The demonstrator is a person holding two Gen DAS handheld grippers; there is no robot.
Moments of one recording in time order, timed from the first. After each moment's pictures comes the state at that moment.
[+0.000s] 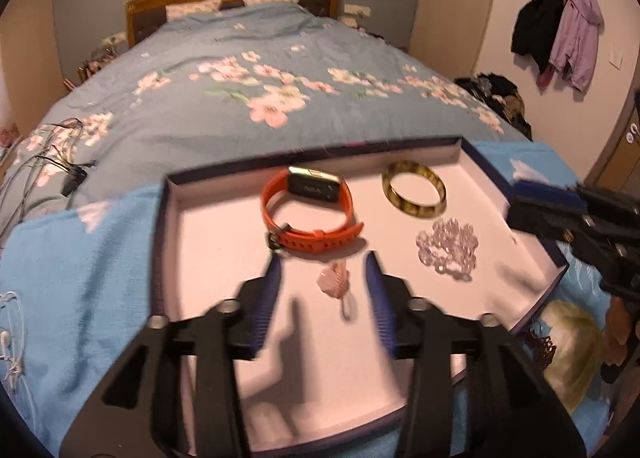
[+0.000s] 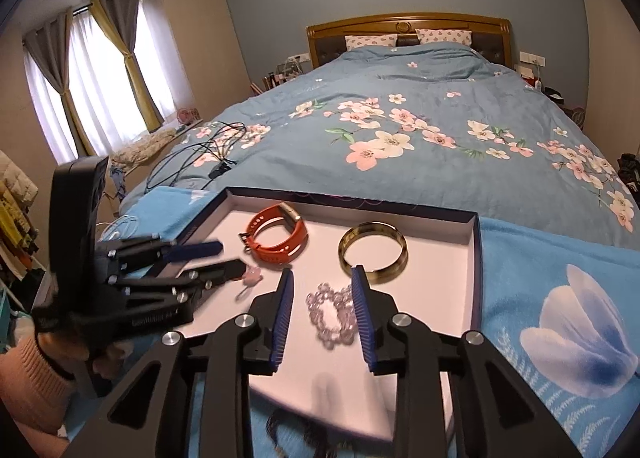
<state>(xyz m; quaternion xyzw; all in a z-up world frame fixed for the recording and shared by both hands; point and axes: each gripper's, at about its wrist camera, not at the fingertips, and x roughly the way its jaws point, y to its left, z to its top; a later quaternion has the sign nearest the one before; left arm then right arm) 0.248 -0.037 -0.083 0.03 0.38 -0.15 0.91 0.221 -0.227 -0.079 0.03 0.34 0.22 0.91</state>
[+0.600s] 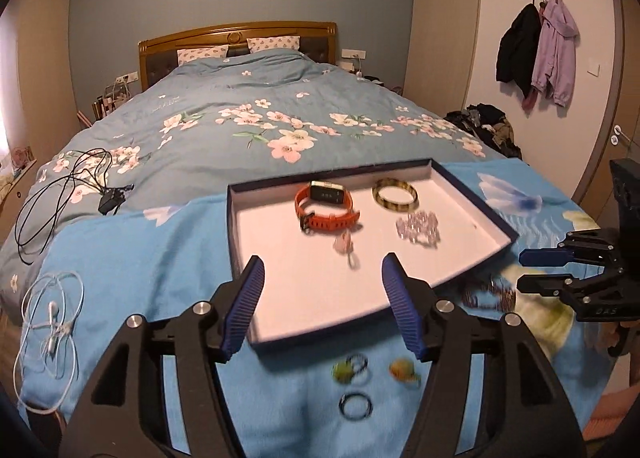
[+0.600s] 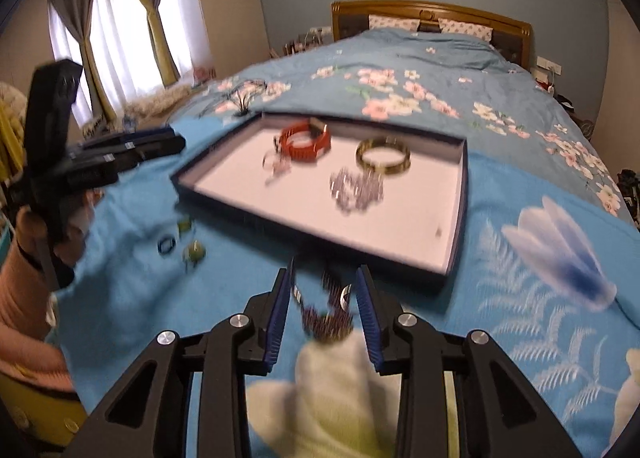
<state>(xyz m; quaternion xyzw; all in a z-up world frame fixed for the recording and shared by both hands) 0.139 0.016 -0.040 0.03 0.31 -0.16 0.94 0.128 -0.238 -0.105 -0.04 0.38 0.24 0.89</state>
